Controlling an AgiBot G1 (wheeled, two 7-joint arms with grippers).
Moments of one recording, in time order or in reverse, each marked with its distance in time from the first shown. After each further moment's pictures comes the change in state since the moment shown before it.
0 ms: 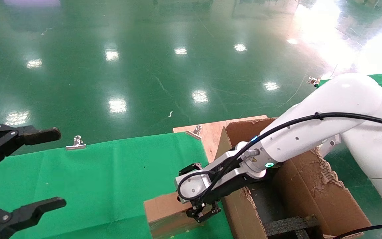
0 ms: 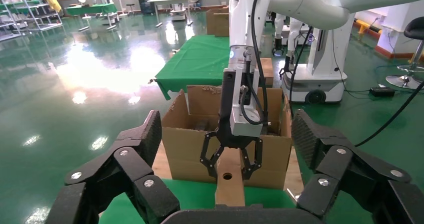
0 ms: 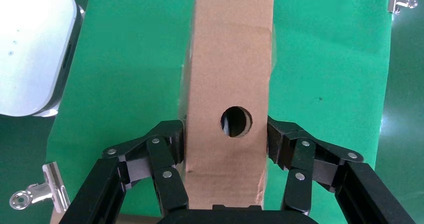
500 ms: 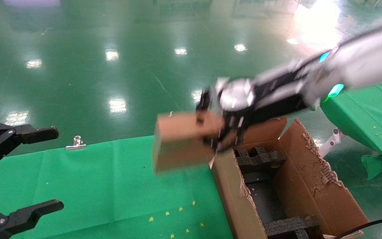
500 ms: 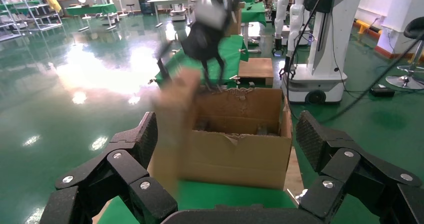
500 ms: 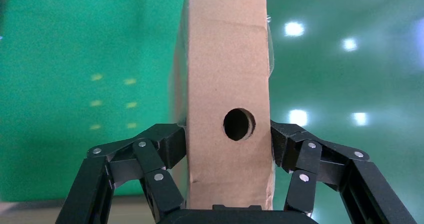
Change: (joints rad) left arm 0.000 0.000 0.000 0.000 0.000 0.000 0.000; right arm 0.309 0.121 0.001 -0.198 0.189 -0.033 -0.094
